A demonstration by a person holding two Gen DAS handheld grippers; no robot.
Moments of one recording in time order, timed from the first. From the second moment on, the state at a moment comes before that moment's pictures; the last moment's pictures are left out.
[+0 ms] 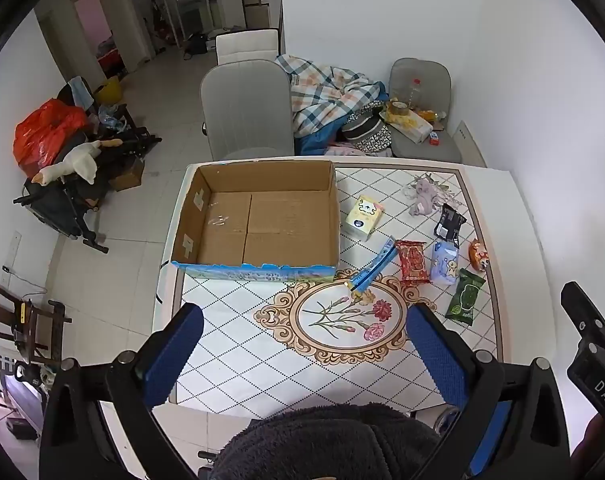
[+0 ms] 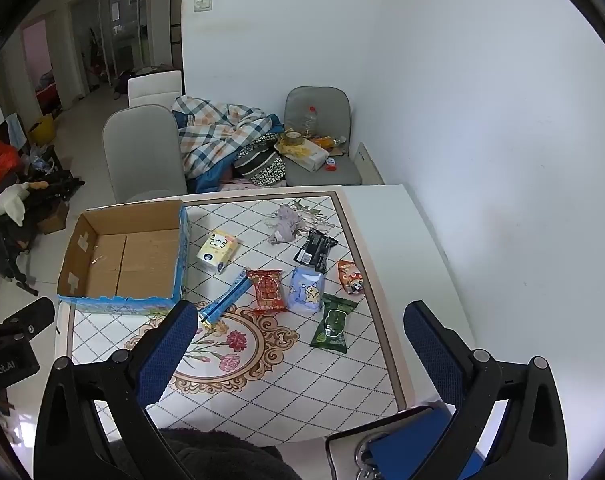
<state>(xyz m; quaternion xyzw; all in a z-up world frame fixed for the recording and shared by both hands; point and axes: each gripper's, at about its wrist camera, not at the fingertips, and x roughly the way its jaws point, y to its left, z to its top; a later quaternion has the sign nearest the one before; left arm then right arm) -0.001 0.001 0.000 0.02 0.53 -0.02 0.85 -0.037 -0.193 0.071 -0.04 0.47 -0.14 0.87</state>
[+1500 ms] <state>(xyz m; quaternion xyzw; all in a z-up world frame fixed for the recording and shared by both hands) -0.002 -0.003 0.005 0.02 0.53 -0.02 0.85 -0.037 -0.191 0.078 -0.03 0.46 -0.13 0.88</state>
